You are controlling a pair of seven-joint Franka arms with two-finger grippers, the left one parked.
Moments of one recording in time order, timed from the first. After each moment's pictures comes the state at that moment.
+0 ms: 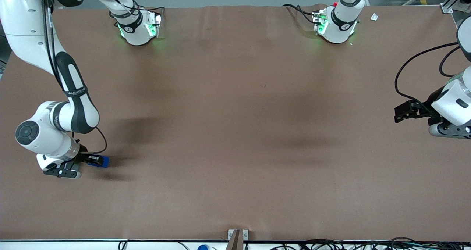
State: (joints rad) arm -0.11 0.65 0.00 -1.65 0.00 2.35 0.02
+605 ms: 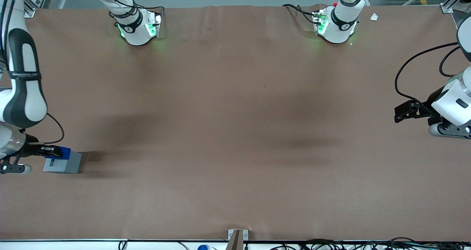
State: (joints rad) arm -0.26 0.55 -0.01 -1.54 0.00 2.13 -0.24
